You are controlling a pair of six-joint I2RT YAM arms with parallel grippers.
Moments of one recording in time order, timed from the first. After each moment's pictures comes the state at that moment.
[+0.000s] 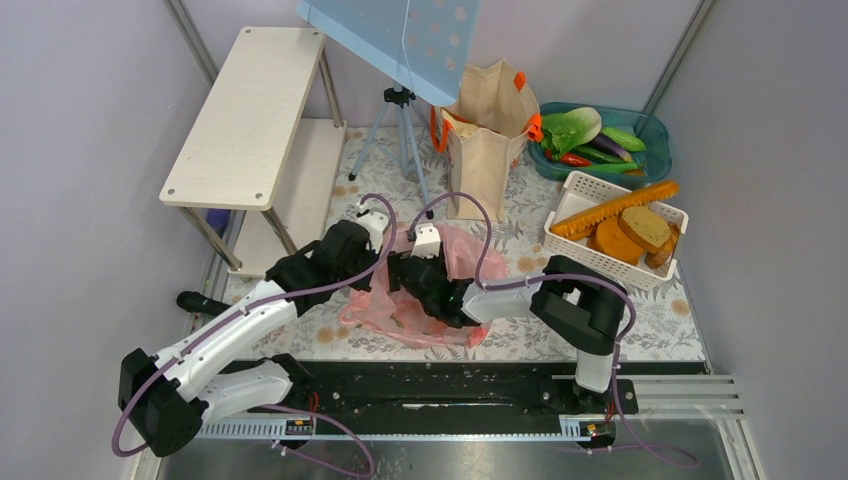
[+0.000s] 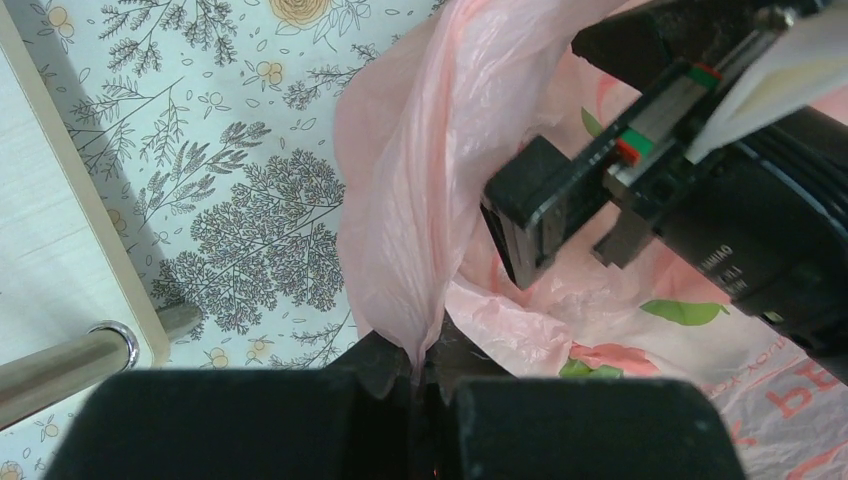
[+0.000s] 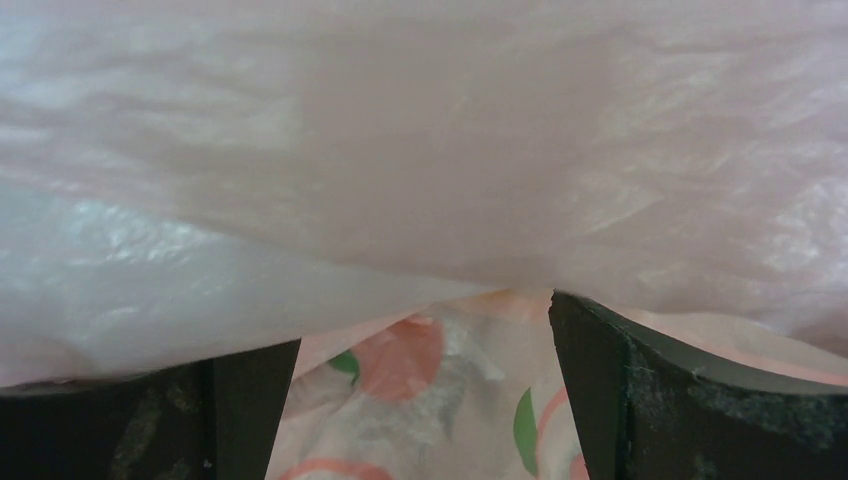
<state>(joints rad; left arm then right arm) -0.71 1.02 0.84 -0.61 -0.17 -0.16 1.12 1.84 0.94 0.31 0.68 0.55</state>
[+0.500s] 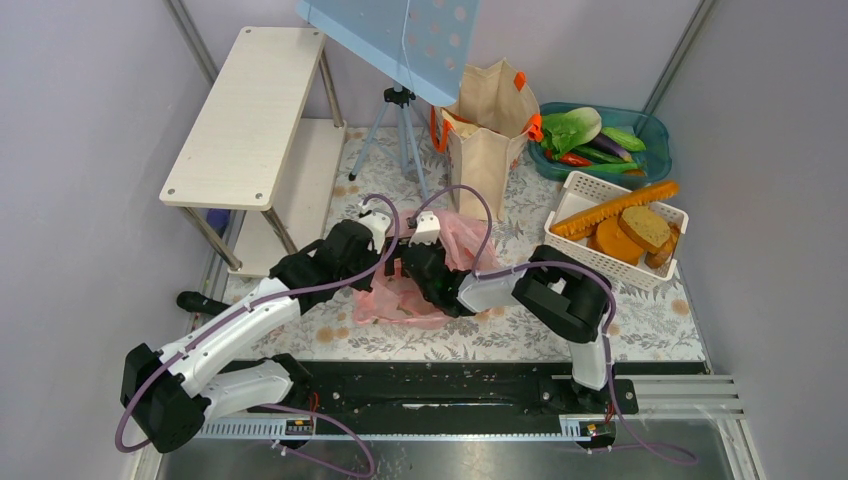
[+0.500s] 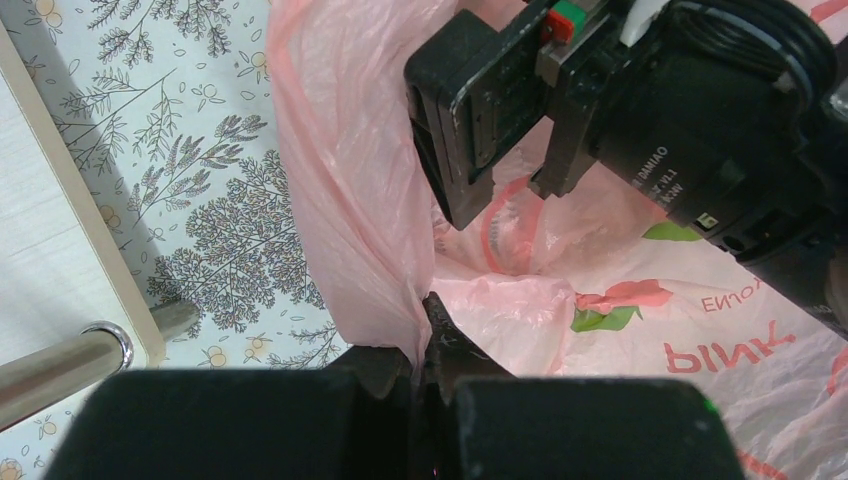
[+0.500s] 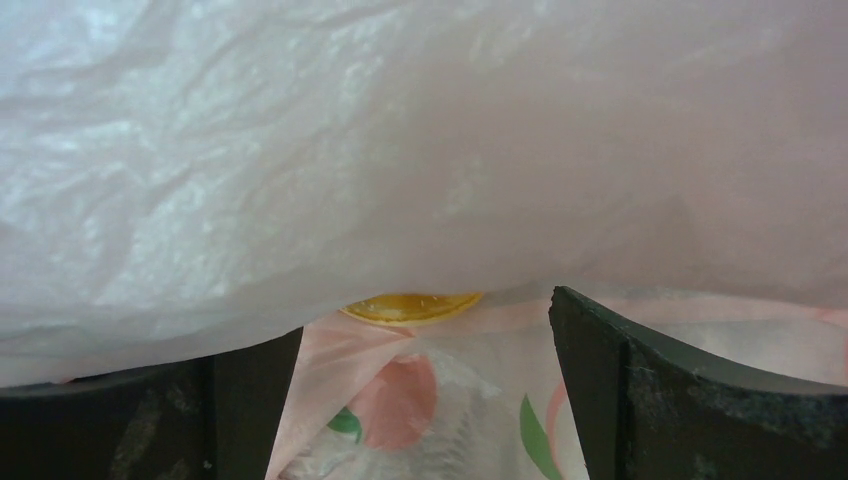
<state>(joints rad) -0.71 1.05 0.84 -0.61 -0.17 -0.16 1.04 1.96 0.98 0.54 0.62 0.49</state>
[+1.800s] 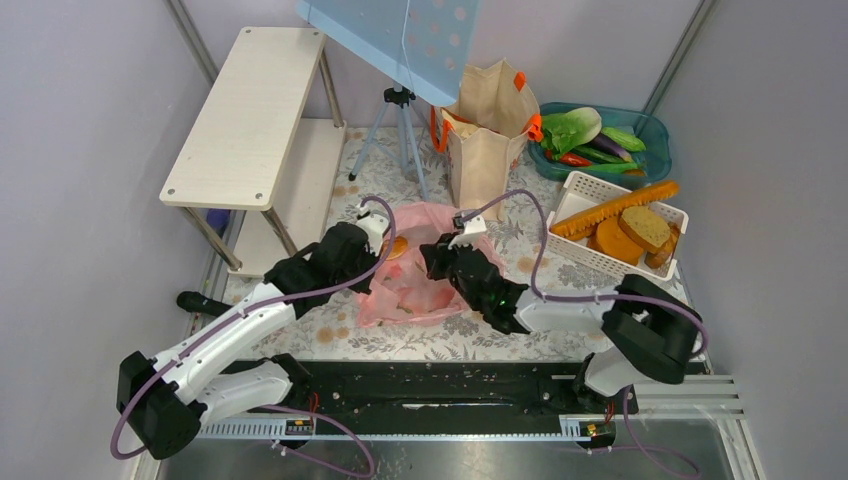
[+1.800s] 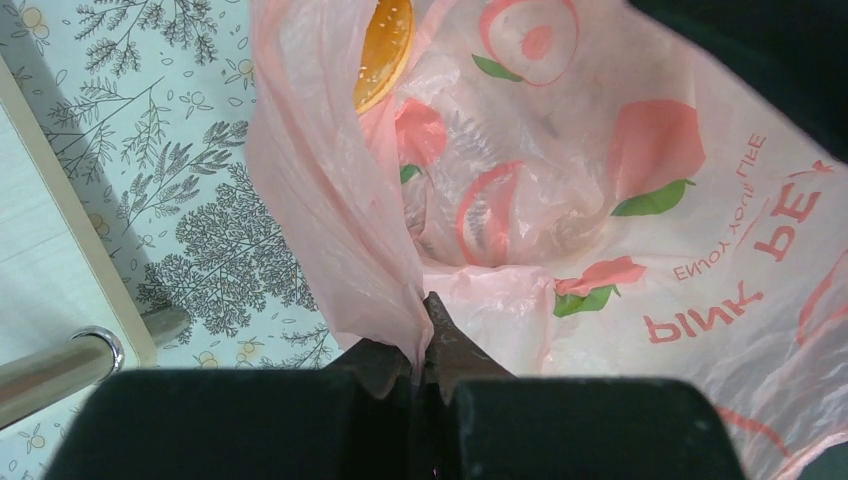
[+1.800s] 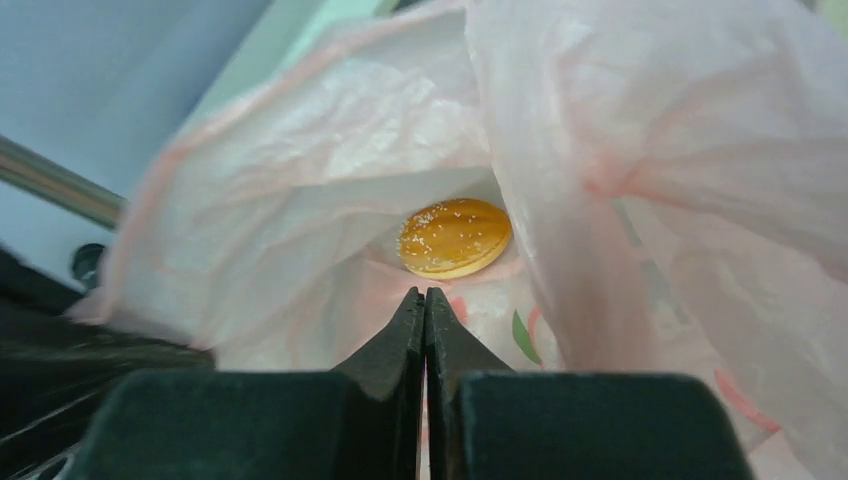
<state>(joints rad) -0.71 1.01 0.82 -0.60 -0.14 -0.15 1.01 1.55 0.66 0.67 0.46 0.54</state>
